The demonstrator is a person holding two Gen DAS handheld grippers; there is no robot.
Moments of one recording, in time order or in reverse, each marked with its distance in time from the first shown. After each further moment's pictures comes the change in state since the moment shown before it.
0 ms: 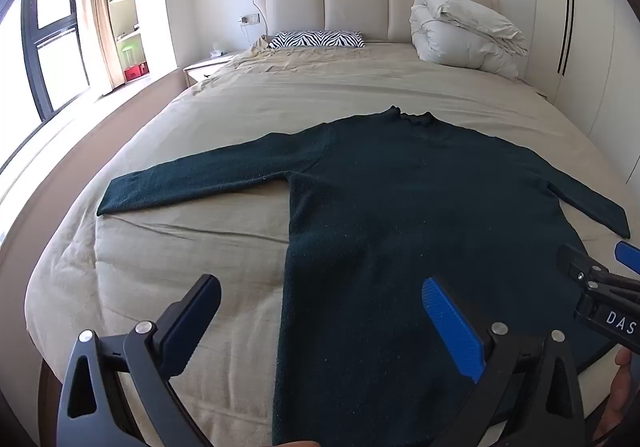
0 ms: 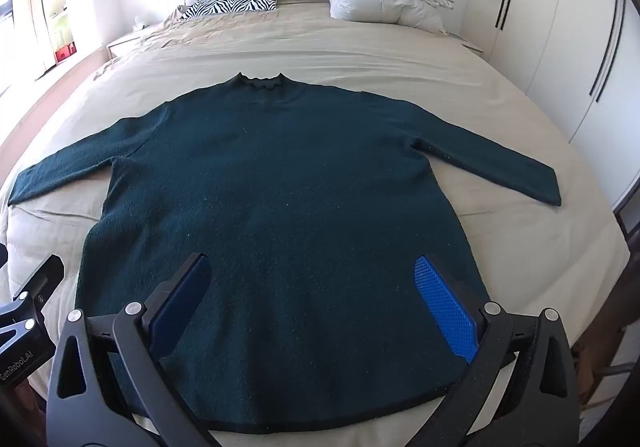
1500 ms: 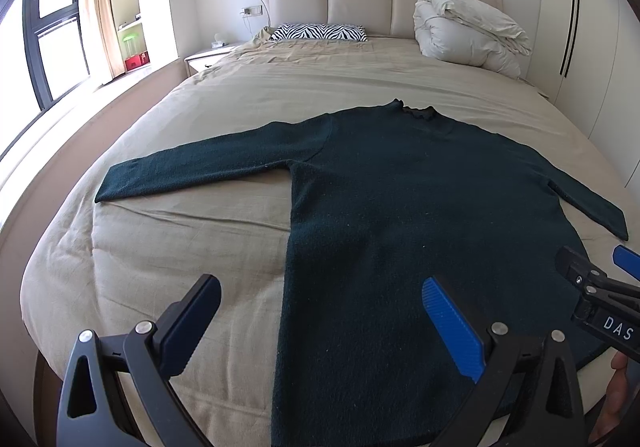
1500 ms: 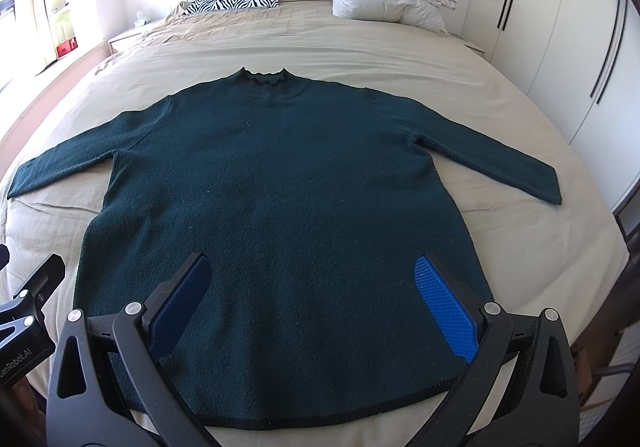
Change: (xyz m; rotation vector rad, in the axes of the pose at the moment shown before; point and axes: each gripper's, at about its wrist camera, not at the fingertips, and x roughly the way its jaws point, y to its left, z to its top) left arm 0.005 0.004 -0.010 -0.018 0.025 -0.006; right arm -0.001 0.005 -0.004 -0.010 0.011 -0.005
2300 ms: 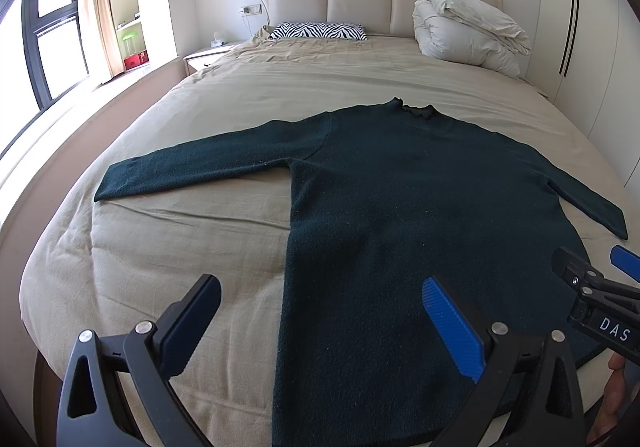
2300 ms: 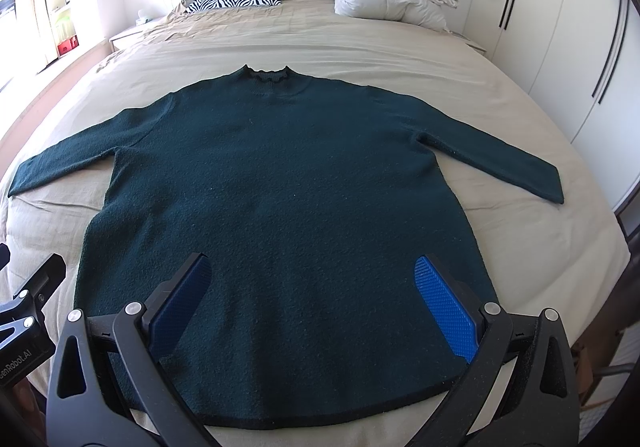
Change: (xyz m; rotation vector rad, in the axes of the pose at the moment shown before) left arm 0.000 -0.001 -0.002 -0.004 0.006 -0.005; right arm 0.002 0.006 -0.006 -0.005 0.006 0.004
